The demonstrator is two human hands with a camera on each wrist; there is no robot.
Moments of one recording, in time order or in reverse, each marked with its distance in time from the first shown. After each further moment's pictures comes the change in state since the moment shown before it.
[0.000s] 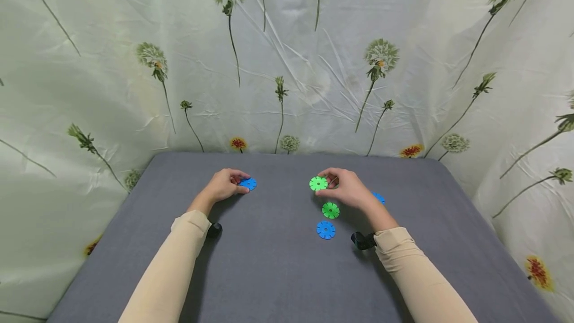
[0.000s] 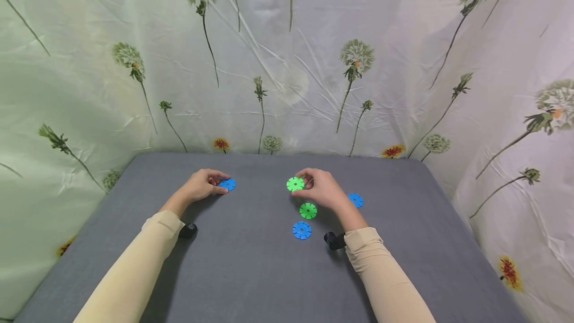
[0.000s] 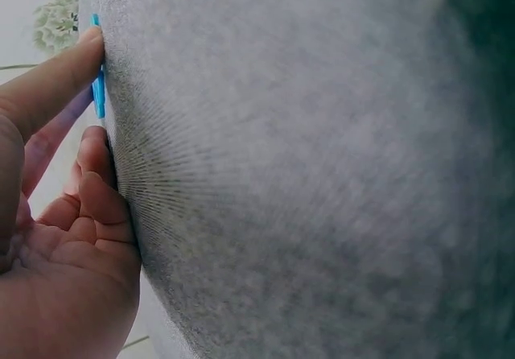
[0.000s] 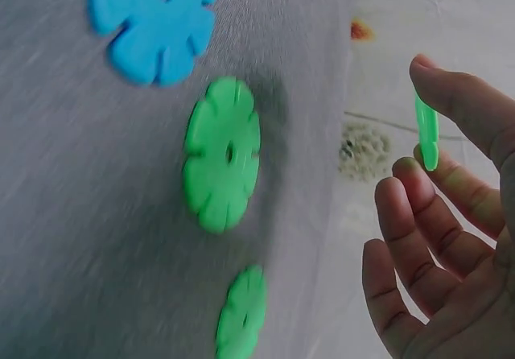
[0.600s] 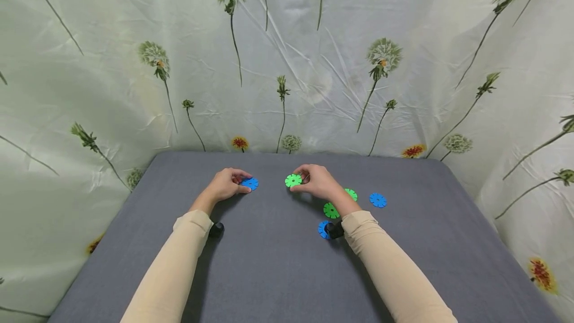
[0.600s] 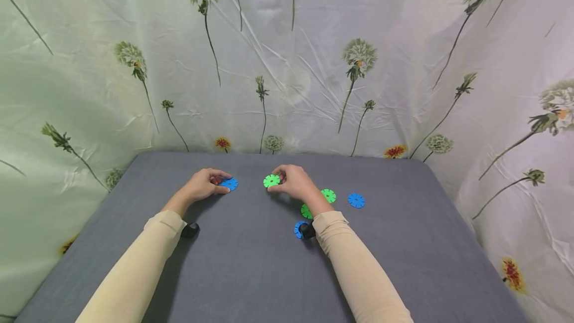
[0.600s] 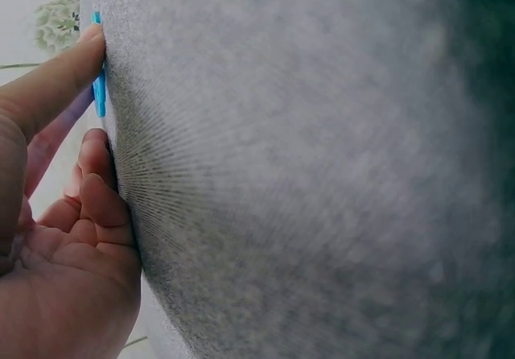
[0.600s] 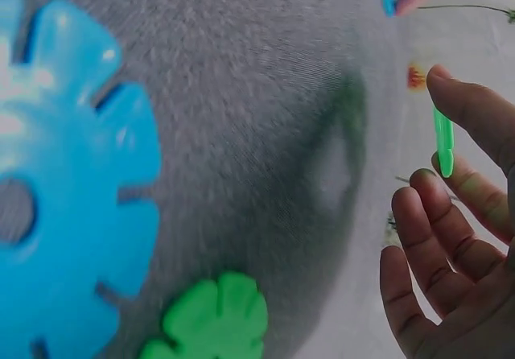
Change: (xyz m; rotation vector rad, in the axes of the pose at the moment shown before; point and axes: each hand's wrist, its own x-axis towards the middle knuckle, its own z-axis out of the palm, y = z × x) left_hand -0.001 0.003 0.002 0.012 0.006 -0.003; right_hand 0.054 -0.028 0.046 -0.035 -0.071 -0.023
